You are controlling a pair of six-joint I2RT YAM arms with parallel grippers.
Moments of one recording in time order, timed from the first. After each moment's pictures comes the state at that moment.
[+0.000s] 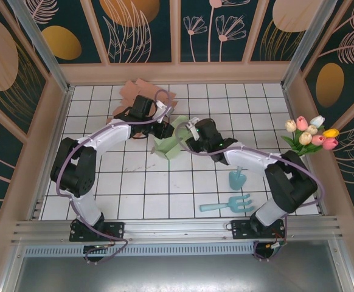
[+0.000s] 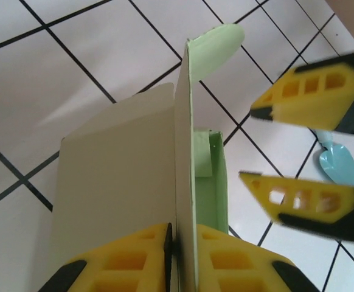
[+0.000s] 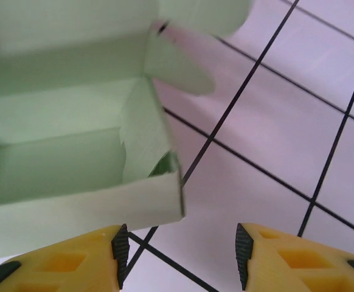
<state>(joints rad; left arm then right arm) -0.46 1.80 1.27 -0.34 0.58 -0.05 0.65 1.54 0.89 -0.07 0.11 -0.06</state>
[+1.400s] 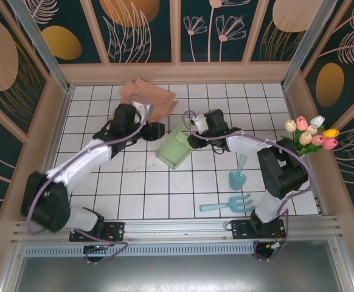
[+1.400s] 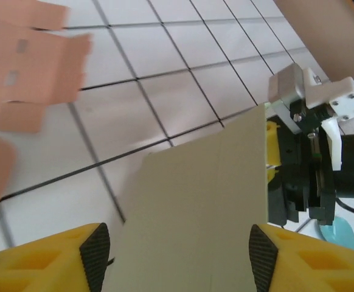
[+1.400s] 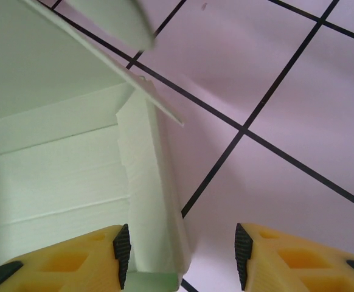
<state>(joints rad) -0.46 1.34 0.93 -0.15 0.26 -0.37 0.50 1.72 1.00 -0.12 -0.23 -0.07</state>
